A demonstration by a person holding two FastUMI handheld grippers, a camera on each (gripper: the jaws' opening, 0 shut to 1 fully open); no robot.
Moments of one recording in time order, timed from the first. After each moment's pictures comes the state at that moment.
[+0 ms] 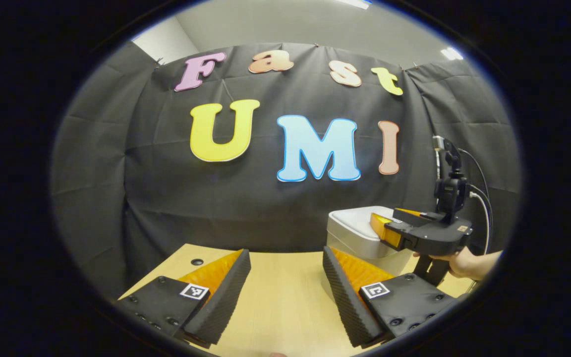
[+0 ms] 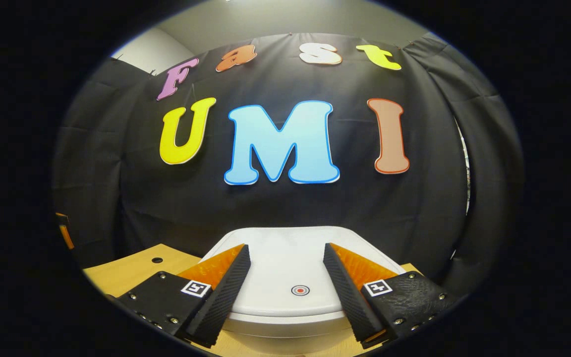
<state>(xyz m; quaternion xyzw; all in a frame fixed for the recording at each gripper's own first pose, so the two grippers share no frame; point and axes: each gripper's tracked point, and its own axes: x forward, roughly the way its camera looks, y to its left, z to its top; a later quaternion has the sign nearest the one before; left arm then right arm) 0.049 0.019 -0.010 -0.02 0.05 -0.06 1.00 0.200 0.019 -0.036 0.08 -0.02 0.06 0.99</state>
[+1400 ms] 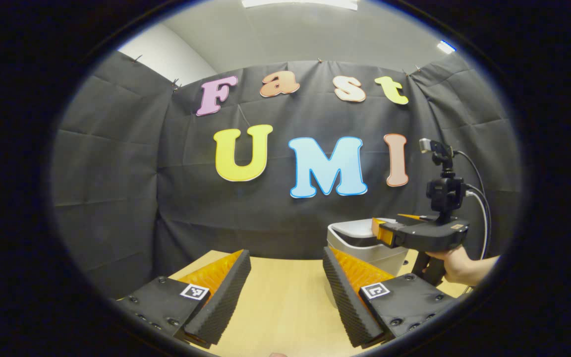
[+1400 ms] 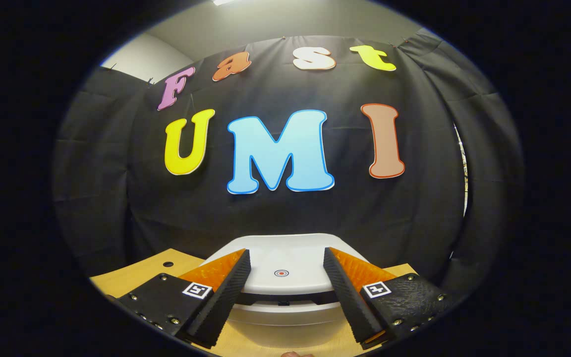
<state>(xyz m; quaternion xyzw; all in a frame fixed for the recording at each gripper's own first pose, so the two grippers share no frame) -0.049 -0.023 0.033 0.00 0.00 0.02 1.00 0.168 -0.004 -0.020 0.09 0.00 0.08 0.99</state>
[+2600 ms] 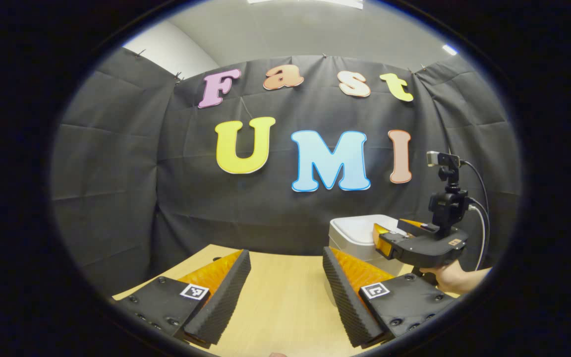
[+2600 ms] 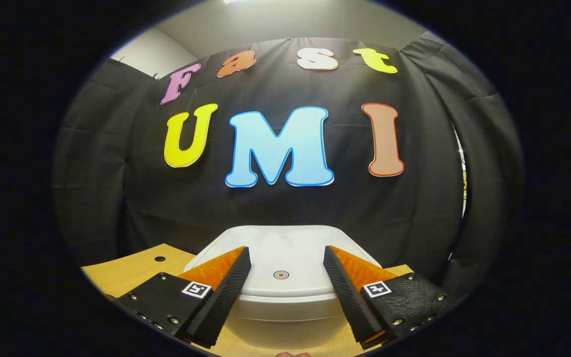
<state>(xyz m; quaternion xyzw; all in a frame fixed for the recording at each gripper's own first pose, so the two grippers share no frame) -0.033 -0.011 0.016 -0.01 0.02 0.02 1.00 0.175 0.001 -0.038 0.08 -0.02 0.07 0.99</state>
